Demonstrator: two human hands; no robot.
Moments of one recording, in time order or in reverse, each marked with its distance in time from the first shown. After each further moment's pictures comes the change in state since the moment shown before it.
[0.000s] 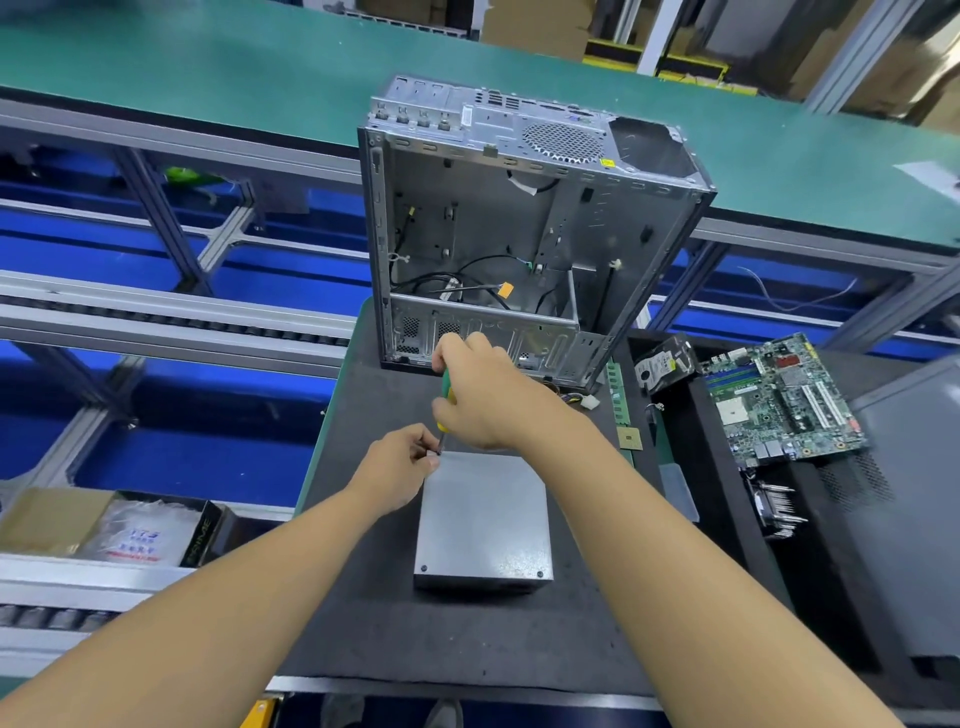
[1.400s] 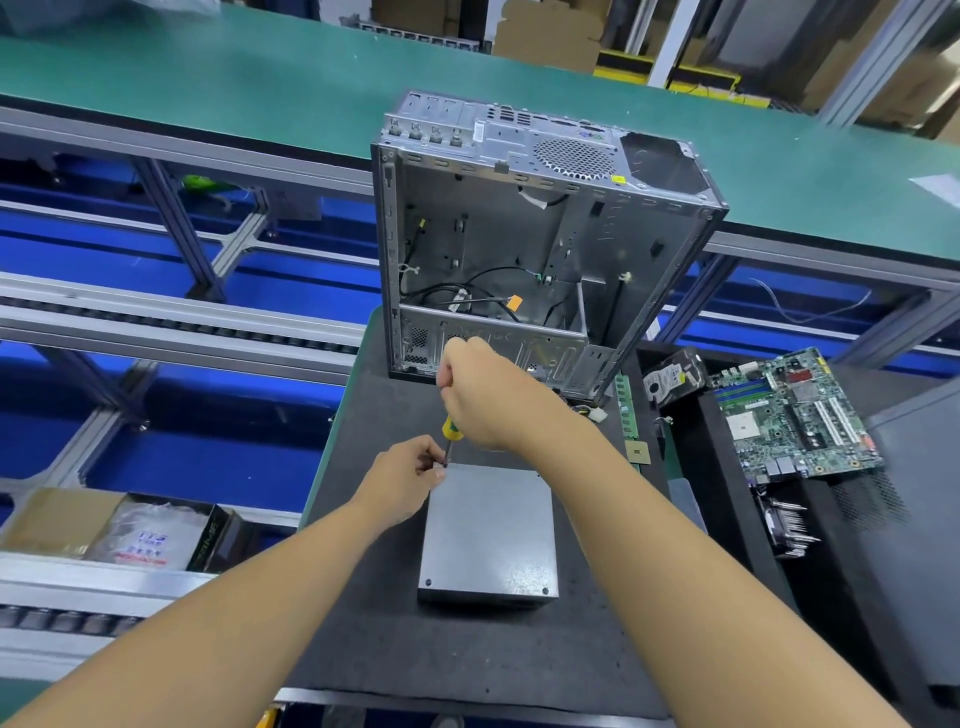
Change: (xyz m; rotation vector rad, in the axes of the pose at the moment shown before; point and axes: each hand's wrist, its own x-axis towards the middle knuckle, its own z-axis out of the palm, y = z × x) left_hand -0.001 -0.002 0.000 -0.034 -0.001 0.014; right_hand 0.012 0.001 -0.003 -0.026 0.086 -0.070
